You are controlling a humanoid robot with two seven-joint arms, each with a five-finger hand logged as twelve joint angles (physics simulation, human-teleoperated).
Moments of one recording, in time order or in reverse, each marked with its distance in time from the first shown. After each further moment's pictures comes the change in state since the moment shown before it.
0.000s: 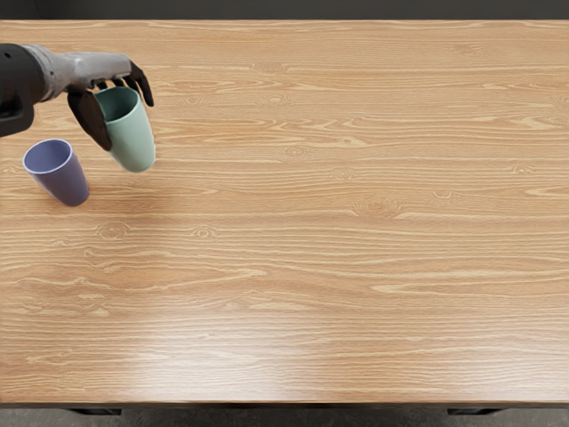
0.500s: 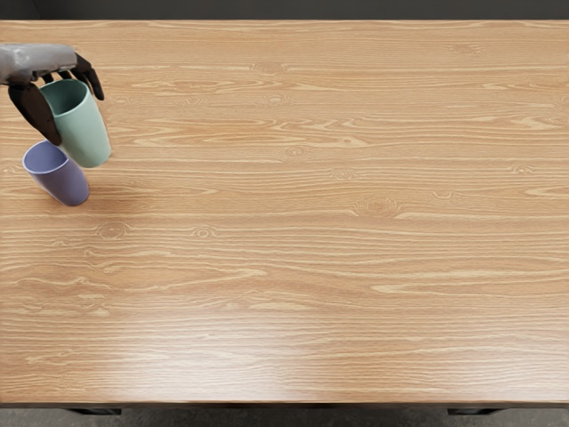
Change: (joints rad) left arm -0.007 0.140 -0.013 -0.024 -0.018 -0.058 0.001; right arm 0.000 0.000 0.000 0.000 0.000 0.000 0.000
